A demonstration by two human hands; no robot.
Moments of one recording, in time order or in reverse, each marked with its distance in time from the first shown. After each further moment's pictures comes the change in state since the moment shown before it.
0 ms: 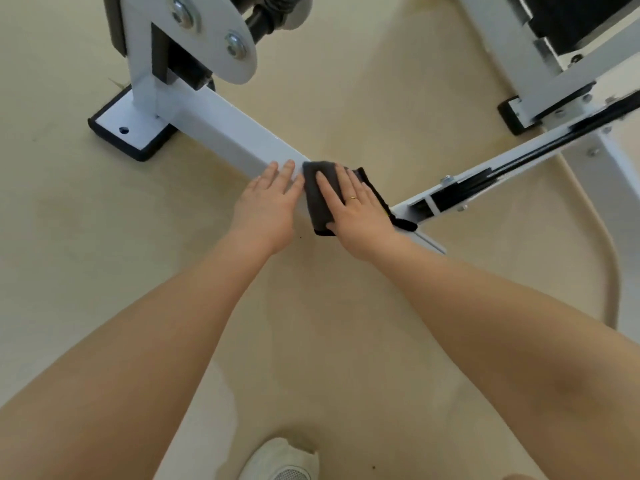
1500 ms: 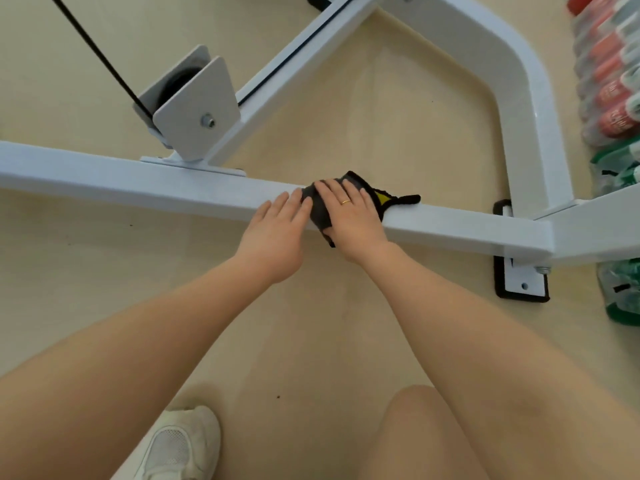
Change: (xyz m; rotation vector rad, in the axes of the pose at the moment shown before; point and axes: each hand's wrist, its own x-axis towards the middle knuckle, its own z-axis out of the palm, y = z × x) left_hand -0.056 0.298 0.069 0.243 -0.222 0.388; right_hand -0.236 0.185 0.090 0.348 0.162 0.414
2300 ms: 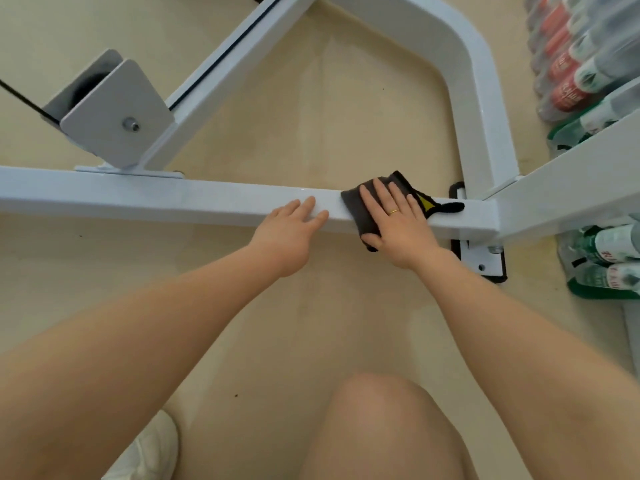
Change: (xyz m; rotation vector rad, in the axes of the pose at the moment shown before) left_hand 0.035 0.090 0.005 0.078 -0.143 0.151; right_hand -0.075 0.140 -0.017 -0.051 -0.096 0.139
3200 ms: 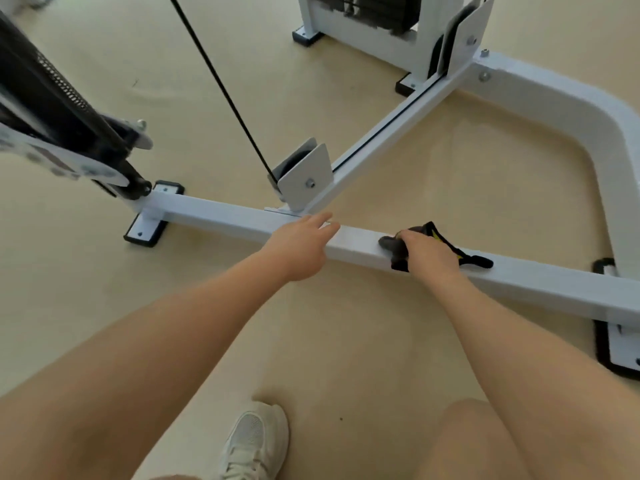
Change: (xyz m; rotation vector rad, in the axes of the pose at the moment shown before) left_hand -0.118 -0.109 -0.075 0.019 0.107 -0.269; right_hand 0.043 -0.148 -0.044 0.188 -0.013 -0.070
